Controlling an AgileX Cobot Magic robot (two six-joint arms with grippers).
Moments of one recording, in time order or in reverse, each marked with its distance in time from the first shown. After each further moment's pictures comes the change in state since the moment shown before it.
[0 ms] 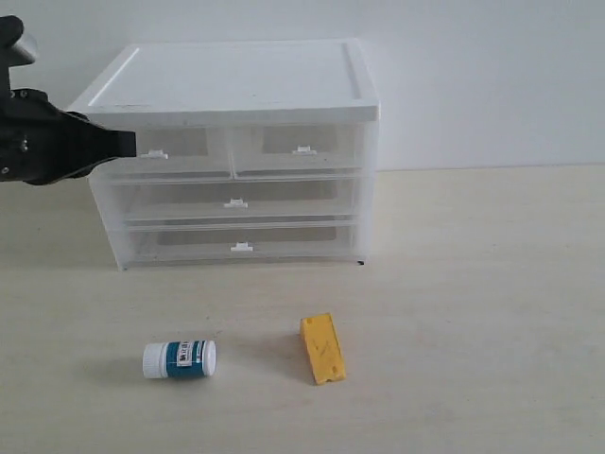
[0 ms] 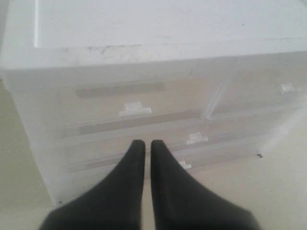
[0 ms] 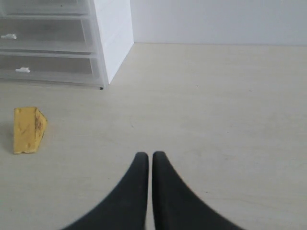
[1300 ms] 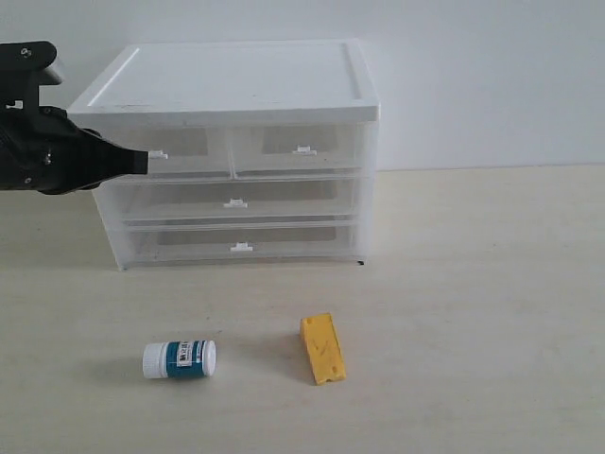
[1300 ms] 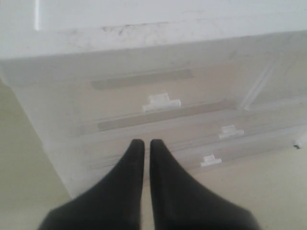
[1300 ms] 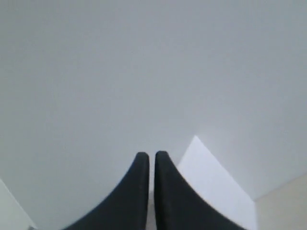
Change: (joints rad) left arm -0.004 0.106 -0.045 0.002 -0.058 0.053; right arm 0.000 -0.001 0.000 0.082 -0.655 0.589
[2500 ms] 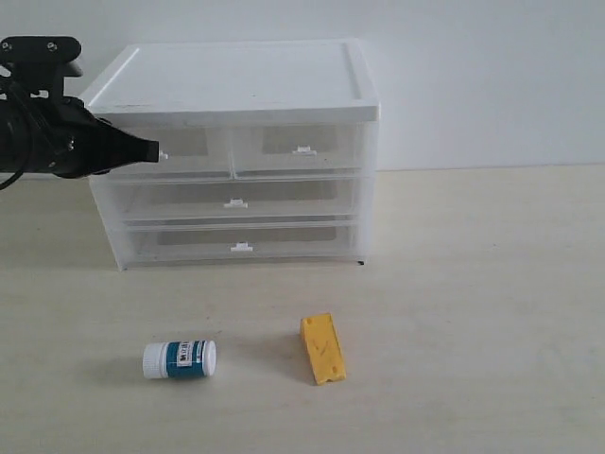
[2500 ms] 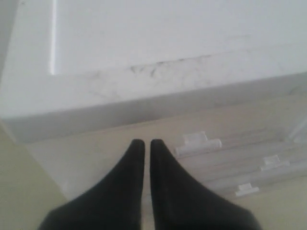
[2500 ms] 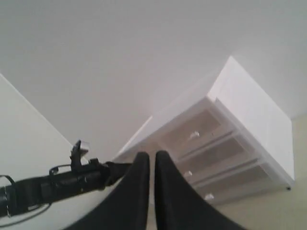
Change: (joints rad) left arm 0.000 0.130 -0.125 0.025 -0.068 0.011; right arm 0.000 0.299 0.000 -0.583 -0.199 0.615
